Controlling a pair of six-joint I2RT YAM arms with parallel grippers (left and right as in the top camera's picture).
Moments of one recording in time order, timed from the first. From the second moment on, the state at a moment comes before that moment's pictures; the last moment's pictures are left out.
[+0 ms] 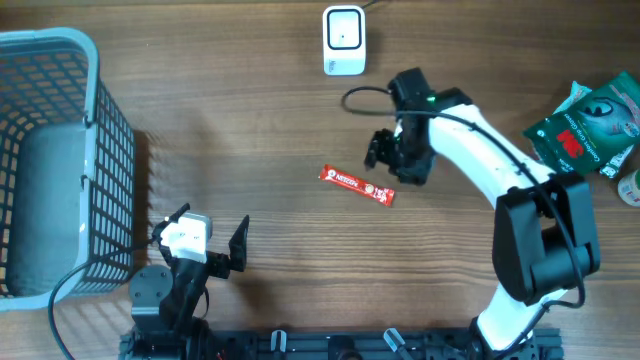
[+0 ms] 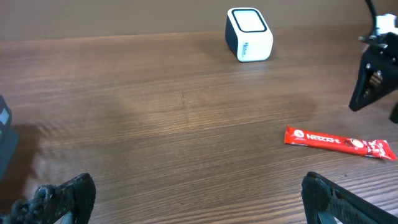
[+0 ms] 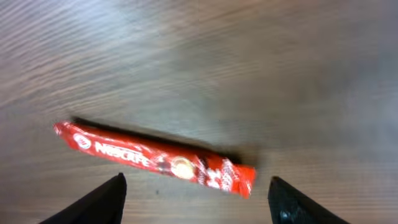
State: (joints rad) left arm -0.01 0.01 0.17 -0.48 0.23 0.01; right arm 0.36 1.90 1.33 -0.92 -0.22 0.59
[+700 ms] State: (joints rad) left arm -0.01 0.01 0.08 -0.21 0.24 0.09; right arm 0.71 1.90 1.33 -0.86 0.07 -0.16
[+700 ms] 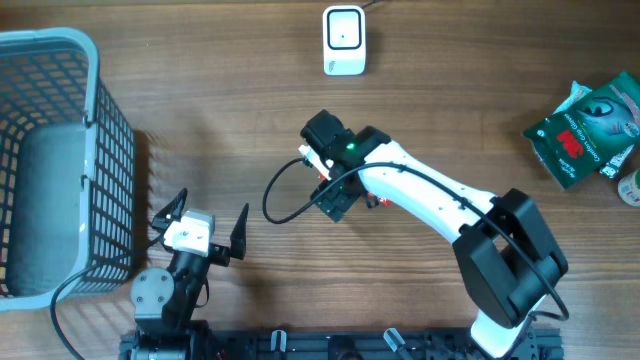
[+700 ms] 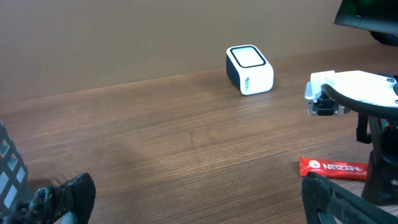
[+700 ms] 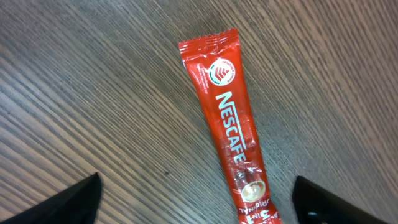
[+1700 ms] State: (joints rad) left arm -0.01 0.02 0.05 -0.15 0.19 0.23; right arm 0.70 1.99 1.34 -0.96 0.18 -0.22
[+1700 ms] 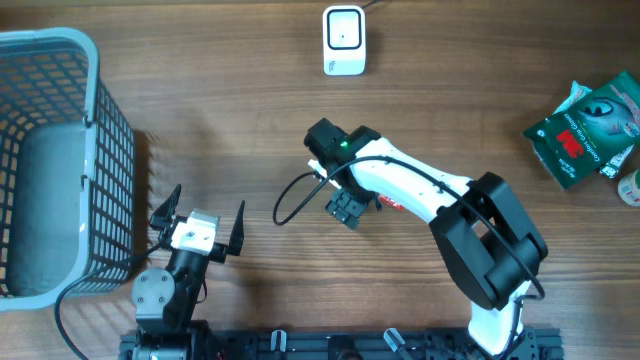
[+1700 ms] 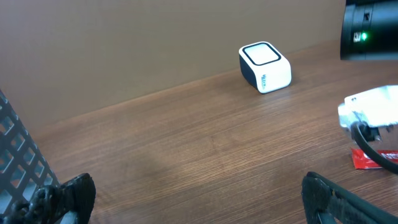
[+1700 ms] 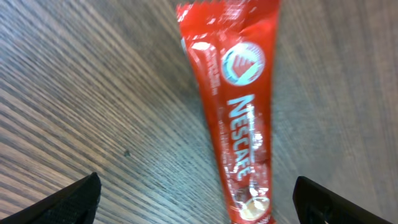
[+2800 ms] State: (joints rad) left arm -0.01 0.05 0.05 -0.15 0.19 0.23; right arm 0.65 1.92 1.24 -0.79 0.01 0.11
